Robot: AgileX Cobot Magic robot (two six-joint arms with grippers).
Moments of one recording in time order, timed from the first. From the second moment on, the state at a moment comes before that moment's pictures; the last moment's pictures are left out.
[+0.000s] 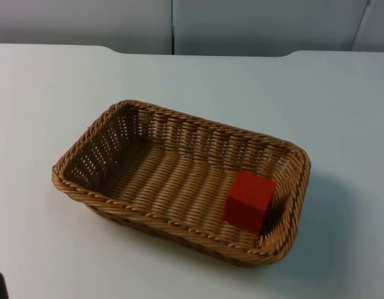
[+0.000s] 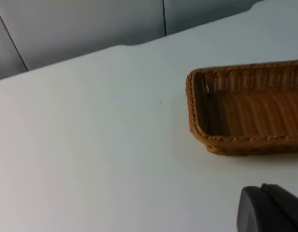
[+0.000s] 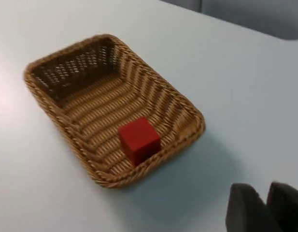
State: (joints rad) right arm 0.91 0.34 -0.63 -0.37 0.98 0.33; left arm -0.19 0.00 -0.58 -0.10 1.13 0.21
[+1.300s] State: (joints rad) right arm 0.91 0.00 -0.52 0.08 1.10 -0.05; left arm -0.19 0.00 -0.52 -0.13 1.10 0.21
